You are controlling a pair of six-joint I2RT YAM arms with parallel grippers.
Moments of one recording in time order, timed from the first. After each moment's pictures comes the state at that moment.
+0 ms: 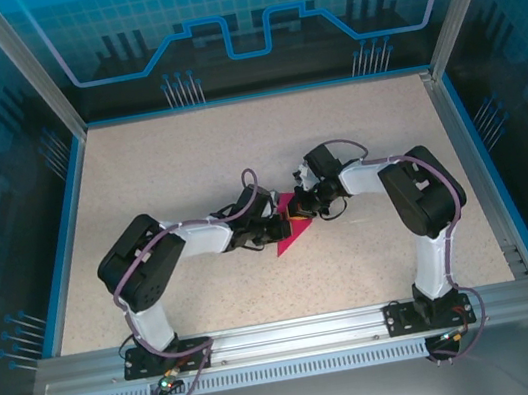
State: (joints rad) left arm -0.69 1.82 0.87 0.05 0.31 -0.72; right arm 0.44 1.94 1.04 -0.25 -0.61 0.60
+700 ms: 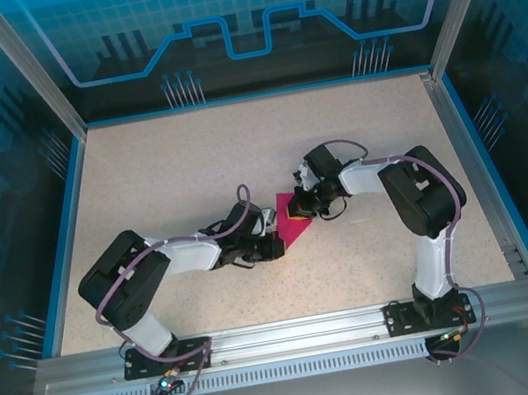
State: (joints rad) left arm -0.71 1.68 0.69 0.04 0.38 -0.67; right arm 0.44 1.94 1.04 -0.25 -0.60 0.61
